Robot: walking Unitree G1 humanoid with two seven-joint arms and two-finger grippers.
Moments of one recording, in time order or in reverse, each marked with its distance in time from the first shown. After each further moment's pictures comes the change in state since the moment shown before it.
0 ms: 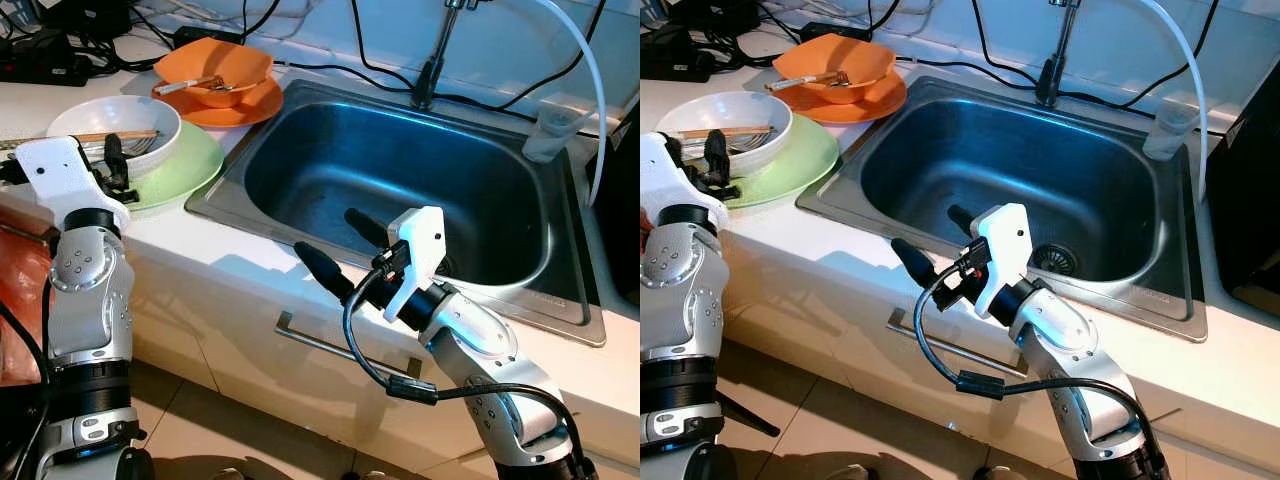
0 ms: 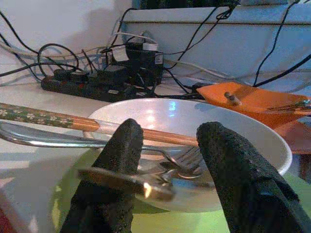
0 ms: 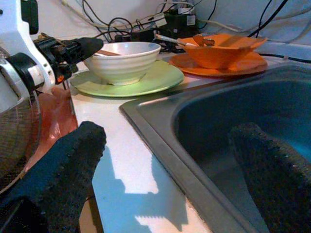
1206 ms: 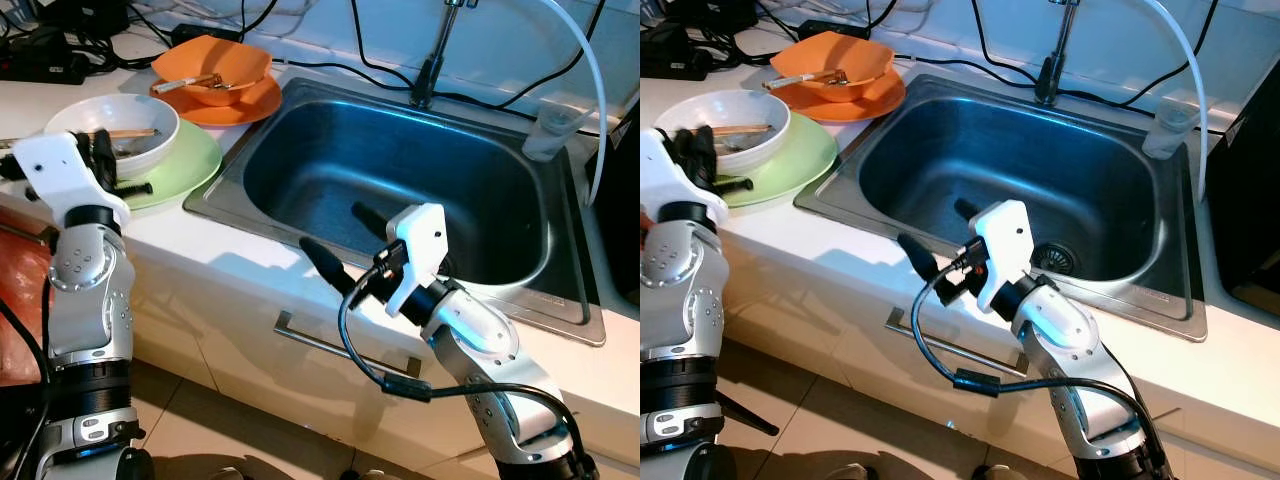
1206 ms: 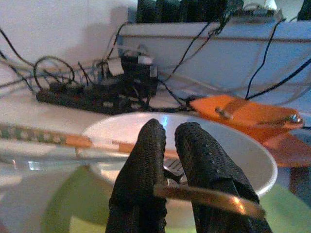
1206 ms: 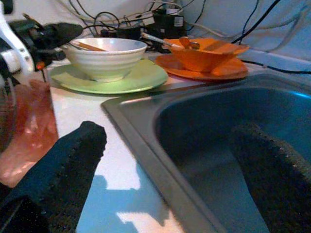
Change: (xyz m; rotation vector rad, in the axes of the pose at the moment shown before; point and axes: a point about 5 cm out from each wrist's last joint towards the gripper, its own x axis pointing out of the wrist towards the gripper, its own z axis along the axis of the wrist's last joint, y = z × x) left arm 0.000 -0.002 0.011 0.001 -0.068 -0.013; right arm 0.002 -0.004 0.005 -0.097 -0.003 -0.058
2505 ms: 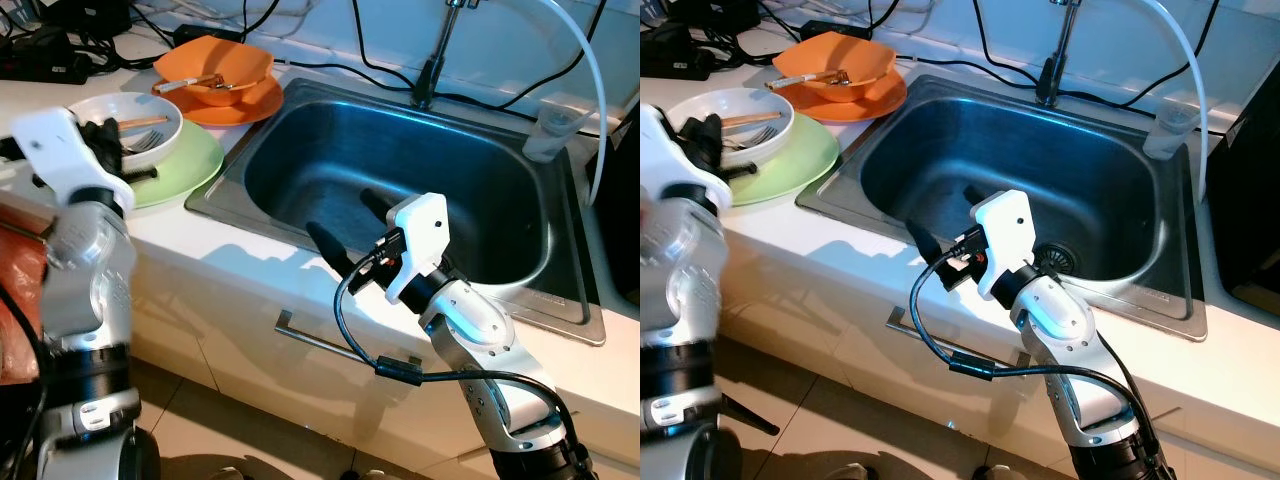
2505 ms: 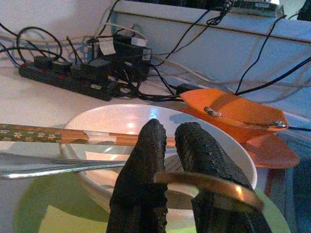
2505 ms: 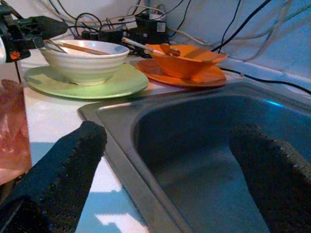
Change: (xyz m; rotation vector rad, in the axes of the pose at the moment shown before) left arm 0.011 -0.009 0.011 -0.119 0.126 -0.015; right arm 0.006 -0.008 0.001 -0.053 -0.008 -0.071
